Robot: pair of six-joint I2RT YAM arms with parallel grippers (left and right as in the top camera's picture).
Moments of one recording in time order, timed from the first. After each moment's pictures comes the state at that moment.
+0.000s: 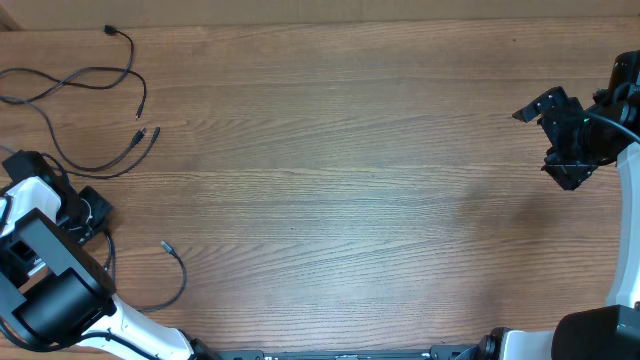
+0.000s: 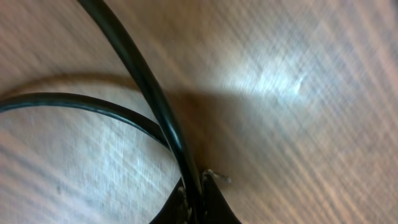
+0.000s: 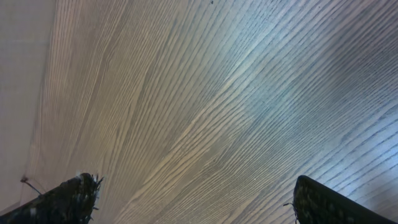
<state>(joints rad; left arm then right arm) 0.70 1.94 1.22 -0.72 -0.01 -0.18 -0.30 1.55 1.56 -1.24 -0.29 0.69</state>
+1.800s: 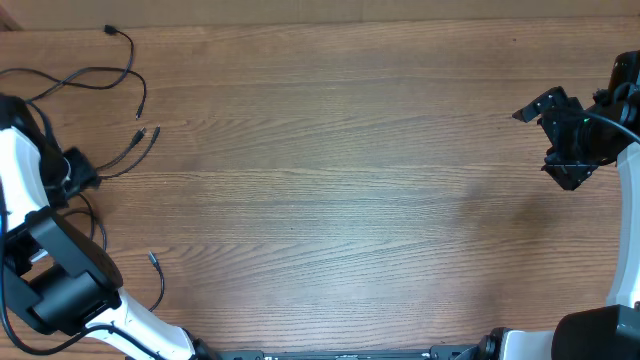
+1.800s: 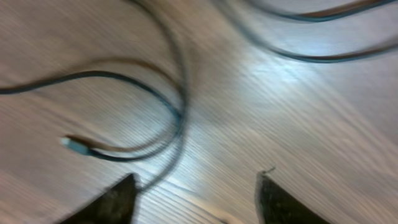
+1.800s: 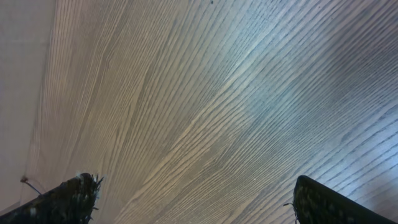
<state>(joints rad) 0.61 1.97 1.67 -1.19 -0.04 -0.08 -0.30 1.55 1.56 -1.24 -0.29 0.69</state>
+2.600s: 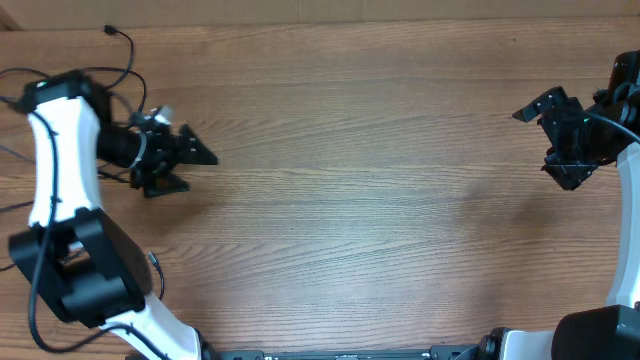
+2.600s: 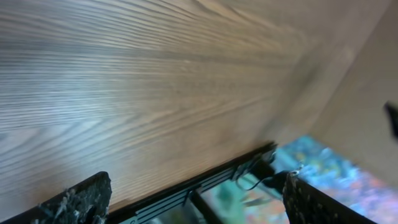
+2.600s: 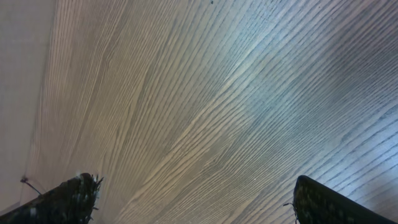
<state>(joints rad) 0.30 1.90 1.71 -1.66 0.66 0.13 -0.30 1.55 1.56 -1.24 -0.29 0.69</state>
